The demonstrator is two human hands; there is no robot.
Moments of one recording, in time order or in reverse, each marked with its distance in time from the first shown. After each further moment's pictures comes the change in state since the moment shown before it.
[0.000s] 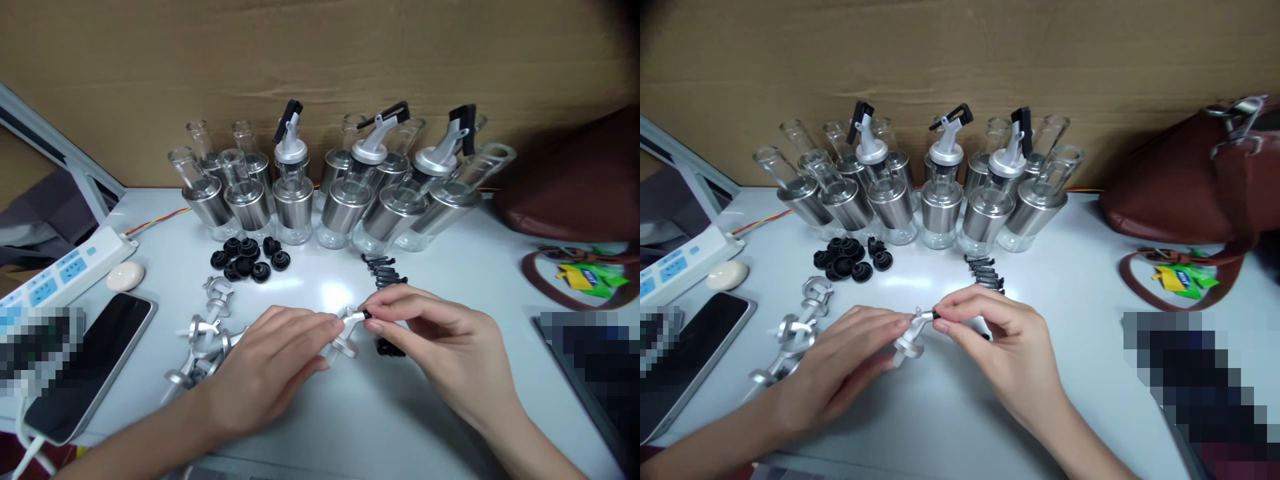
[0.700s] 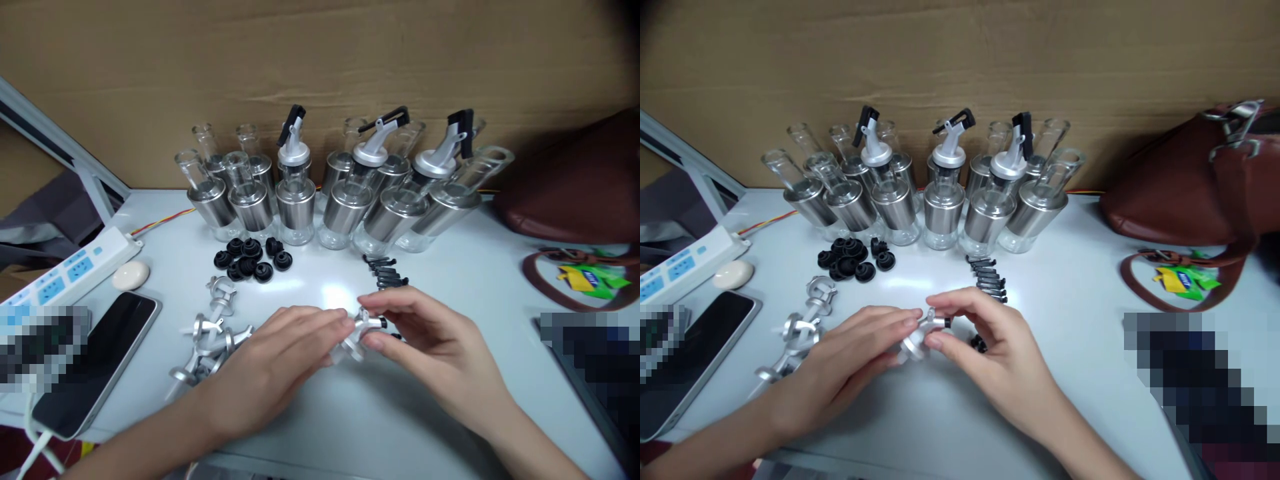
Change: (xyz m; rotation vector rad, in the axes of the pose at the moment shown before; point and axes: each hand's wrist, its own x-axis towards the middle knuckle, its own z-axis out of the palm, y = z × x) left_hand 0.000 0.005 -0.002 -0.060 -0.056 -0.032; right_hand -0.003 -0.001 0.000 0.048 -0.105 0.011
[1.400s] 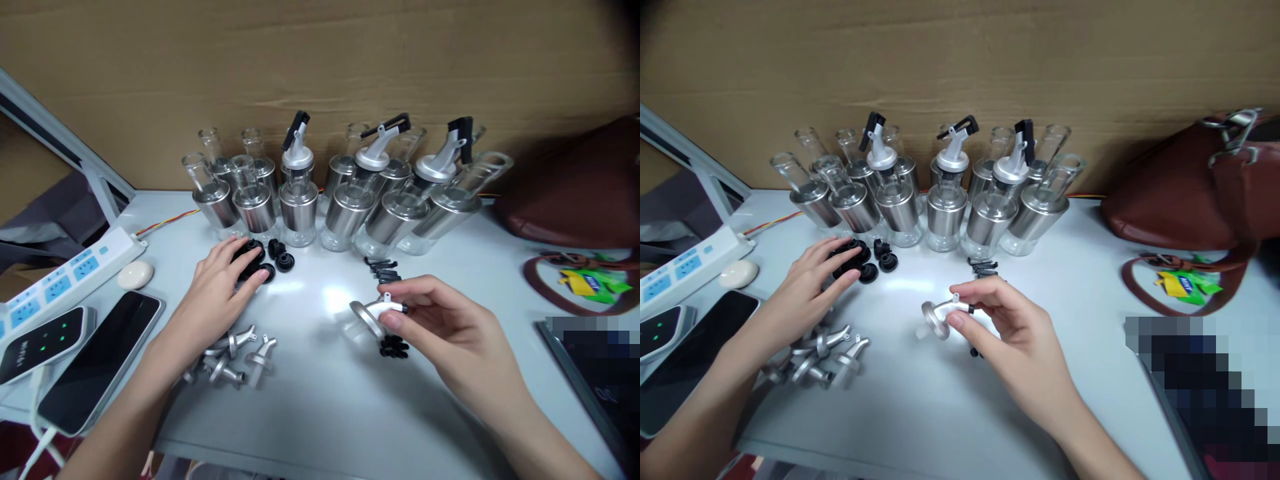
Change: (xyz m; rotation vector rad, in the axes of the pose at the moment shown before) left_hand -0.005 -0.053 -0.045 0.453 -0.040 -0.711; right_hand 0.005 -0.003 -0.007 -0.034 0.120 0.111
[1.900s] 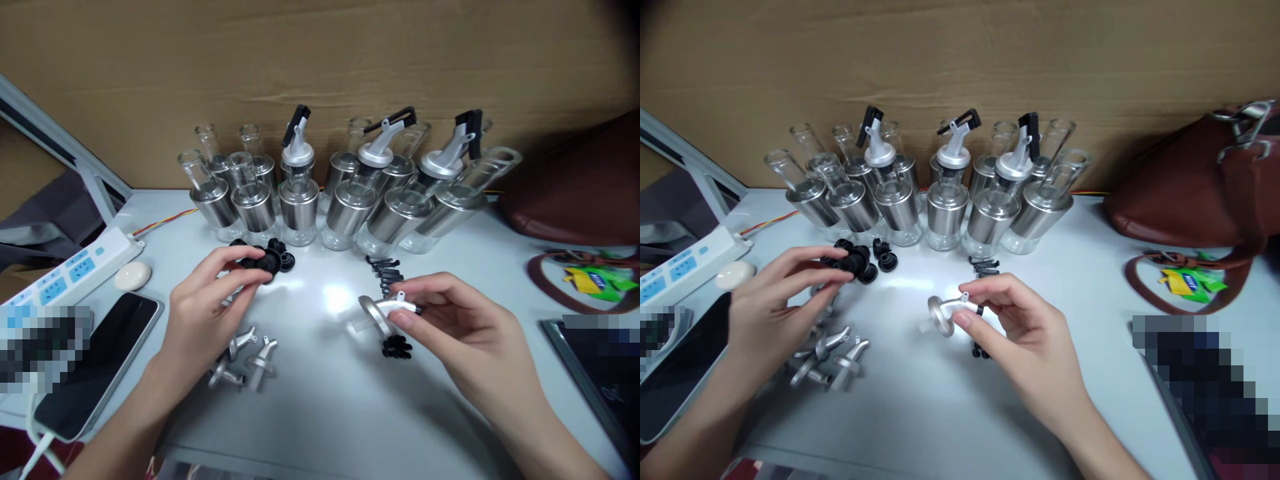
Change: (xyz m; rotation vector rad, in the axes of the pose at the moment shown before) left_hand -0.014 0.021 -0.009 -0.151 0.473 0.343; right_hand 0.001 0.000 0.000 0.011 0.056 -0.037
